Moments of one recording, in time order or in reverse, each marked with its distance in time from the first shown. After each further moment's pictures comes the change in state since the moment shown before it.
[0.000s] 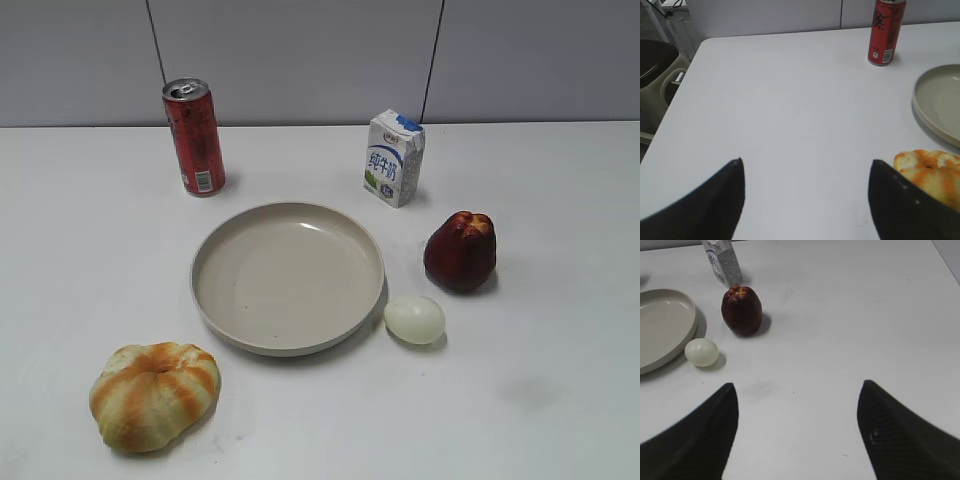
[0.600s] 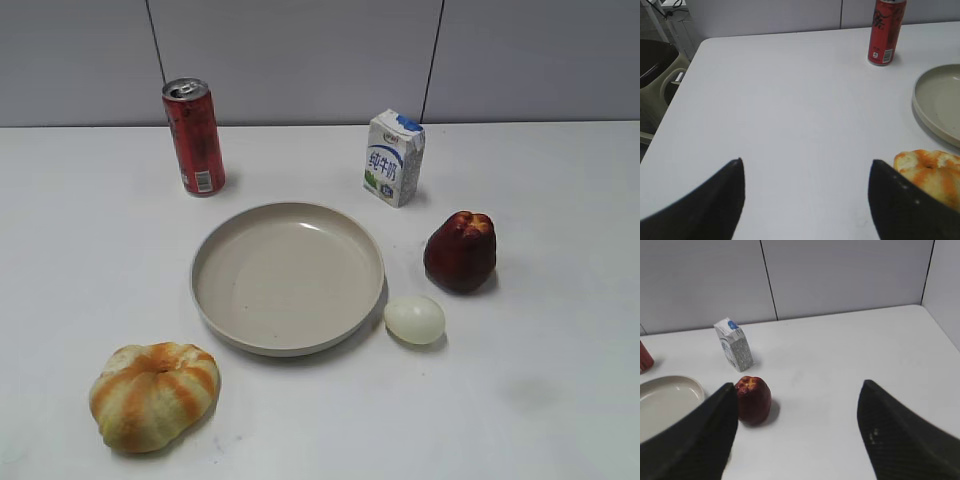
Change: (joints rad) left arm 0.000 0.000 0.000 0.000 0.000 0.000; right arm 0.000 0.309 0.057 0.038 -0.539 -0.023
